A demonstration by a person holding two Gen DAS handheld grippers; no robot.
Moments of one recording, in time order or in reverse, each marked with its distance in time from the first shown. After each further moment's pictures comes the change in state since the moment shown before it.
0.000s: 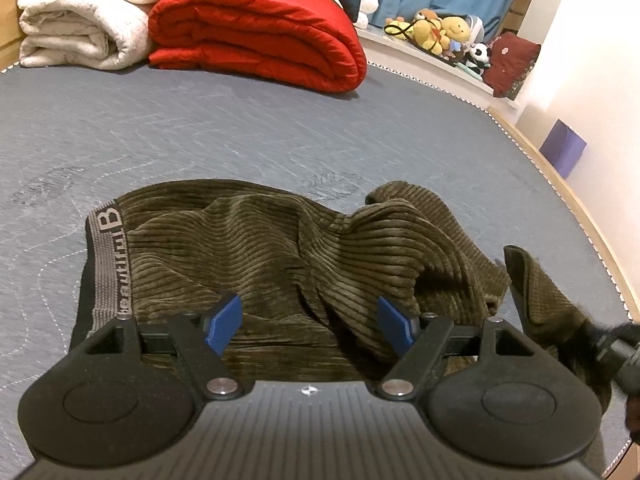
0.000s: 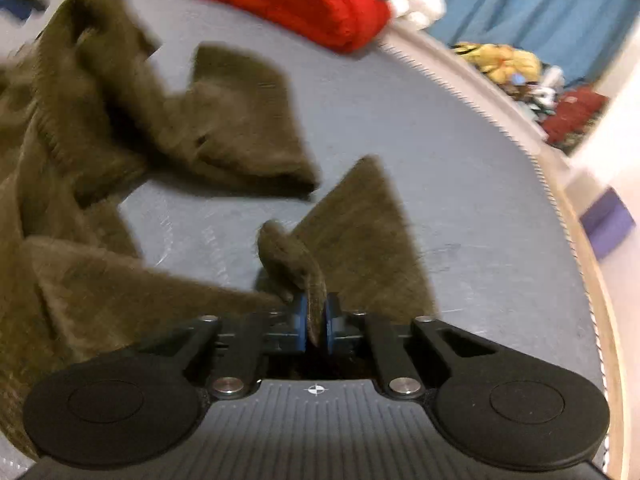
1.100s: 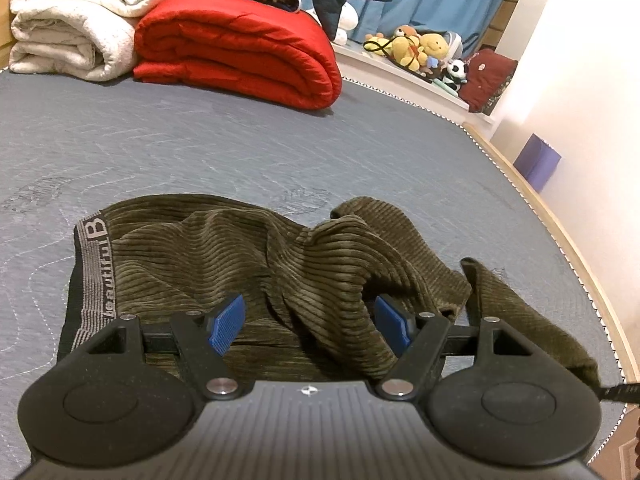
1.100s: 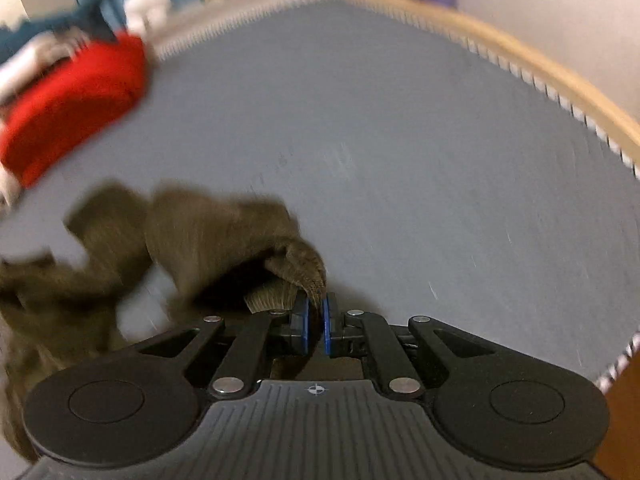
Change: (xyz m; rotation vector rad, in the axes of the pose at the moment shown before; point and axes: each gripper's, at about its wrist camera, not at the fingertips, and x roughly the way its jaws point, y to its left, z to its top) left arm -0.031 -0.014 0.000 -0.004 -0.043 -0.071; right arm -0.106 -0.105 -0.073 0.934 0.237 -0.011
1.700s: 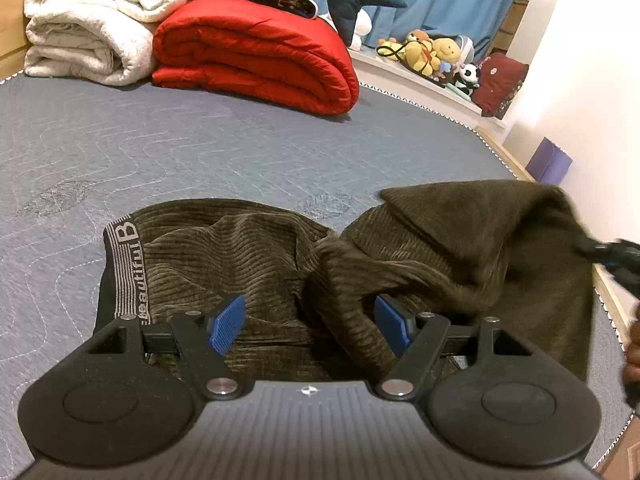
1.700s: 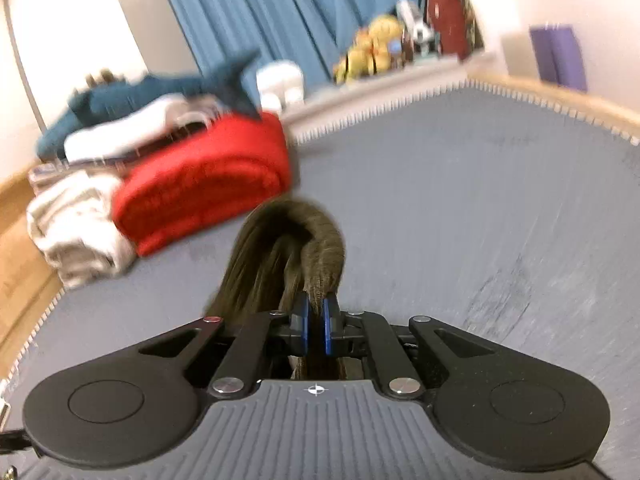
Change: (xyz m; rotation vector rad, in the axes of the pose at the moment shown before) left arm -0.014 0.020 0.000 -0.007 -0.014 0.041; right arm 0.019 0.168 0.043 -0.076 -0.372 0.371
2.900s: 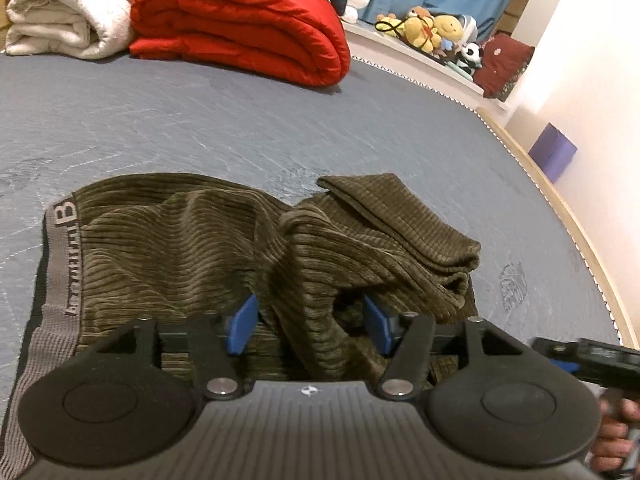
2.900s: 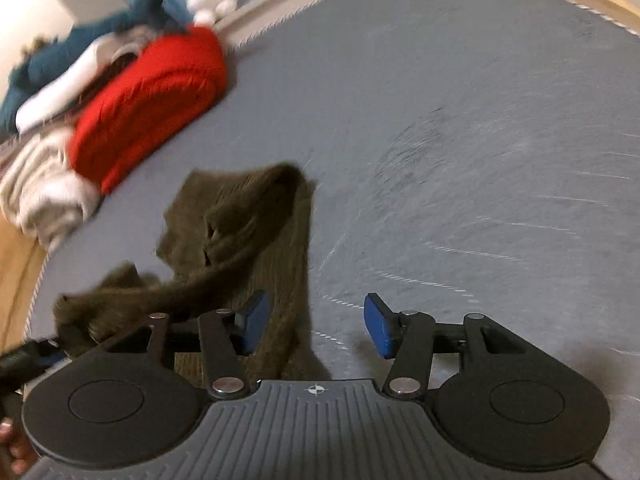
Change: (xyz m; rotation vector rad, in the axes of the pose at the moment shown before) left arm 0.067 -0.035 0.001 -0.020 0.065 -0.011; right arm 0.020 -0.073 -0.044 0.159 0.359 -0.063
